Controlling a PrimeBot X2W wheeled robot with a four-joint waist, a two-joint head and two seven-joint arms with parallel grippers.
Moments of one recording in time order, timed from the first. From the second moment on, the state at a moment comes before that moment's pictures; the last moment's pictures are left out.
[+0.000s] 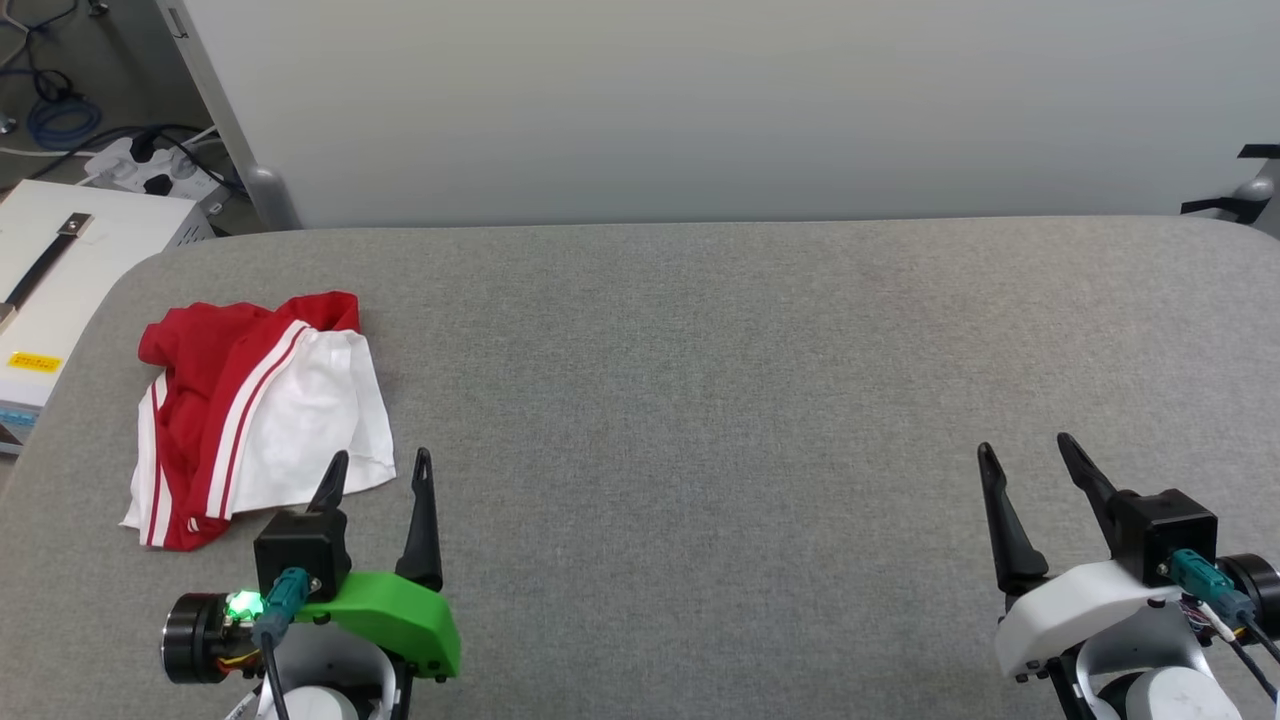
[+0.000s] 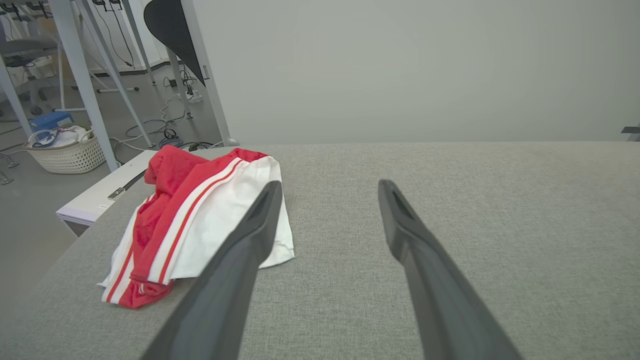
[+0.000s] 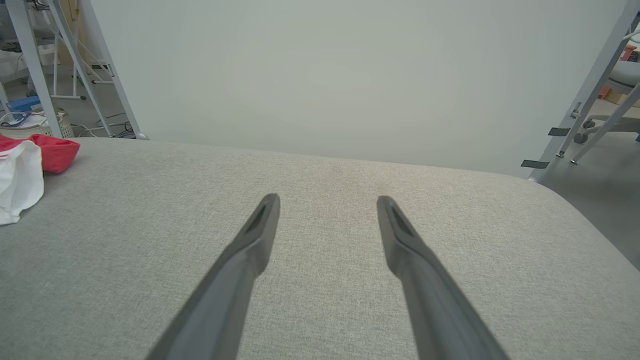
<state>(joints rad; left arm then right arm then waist) -0.01 0.05 0.00 0.04 -0.05 0.00 -0.04 -0.01 -0.05 -0.01 0.02 0.04 0.13 -0.05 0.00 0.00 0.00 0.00</state>
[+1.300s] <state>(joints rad) -0.01 0.05 -0.02 0.07 -0.10 -0.02 -0.12 -0.01 -0.05 -0.02 0.00 0.06 0.13 -0.12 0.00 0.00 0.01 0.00</state>
